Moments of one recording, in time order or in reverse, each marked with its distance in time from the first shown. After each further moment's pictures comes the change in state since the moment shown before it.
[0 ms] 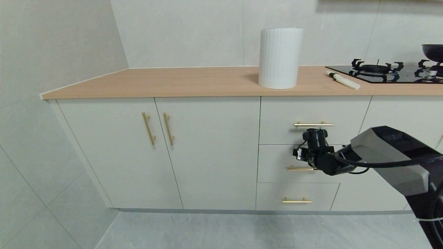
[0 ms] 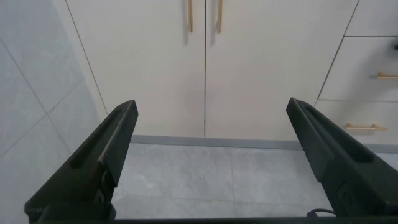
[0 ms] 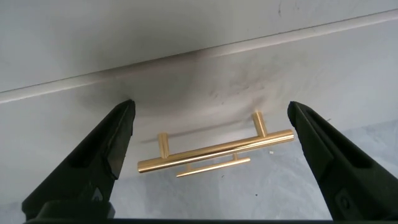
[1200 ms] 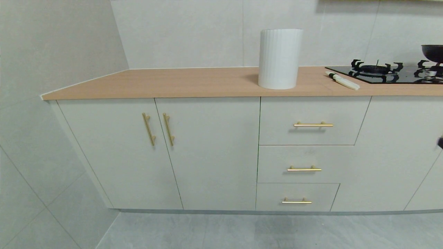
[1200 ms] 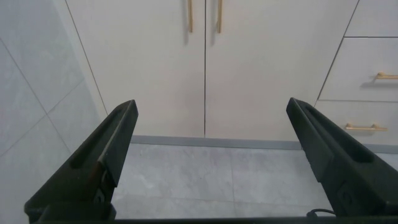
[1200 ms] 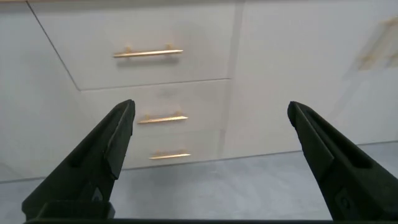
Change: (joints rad) left arm 0.000 0.000 0.000 0.000 0.000 0.000; right arm 0.019 -1.697 0.964 0.310 -0.028 -0.282
